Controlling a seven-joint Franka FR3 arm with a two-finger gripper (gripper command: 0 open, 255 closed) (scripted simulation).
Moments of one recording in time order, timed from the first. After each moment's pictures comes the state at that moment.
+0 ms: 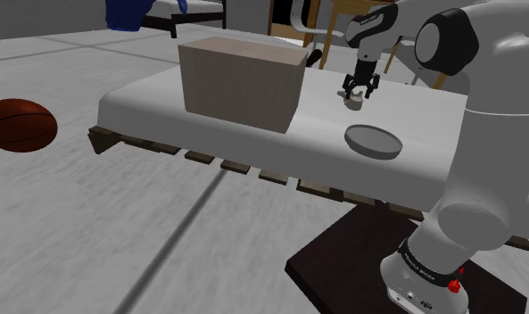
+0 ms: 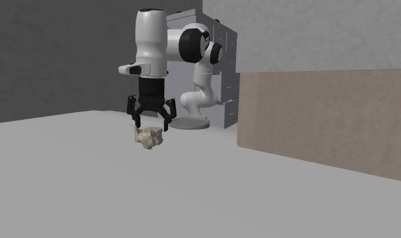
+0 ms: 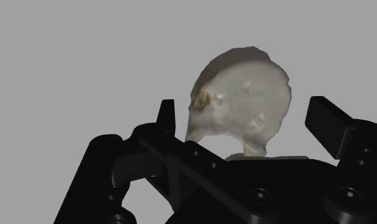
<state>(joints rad) 0.03 0.34 -0.73 -1.62 0.15 1.86 -0.20</state>
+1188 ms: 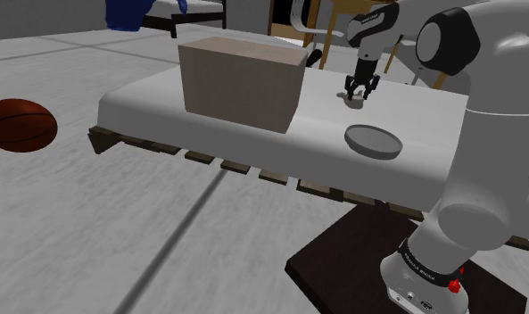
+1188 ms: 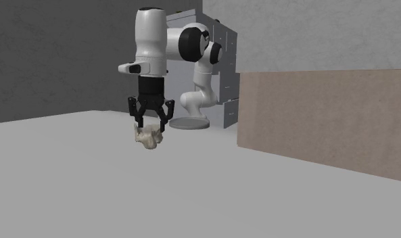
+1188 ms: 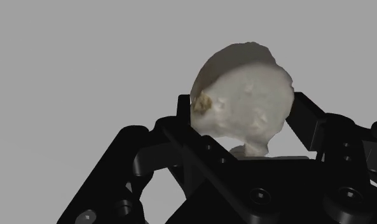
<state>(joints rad) 0.03 0.33 -0.73 -1.62 0.15 1.85 -0.20</state>
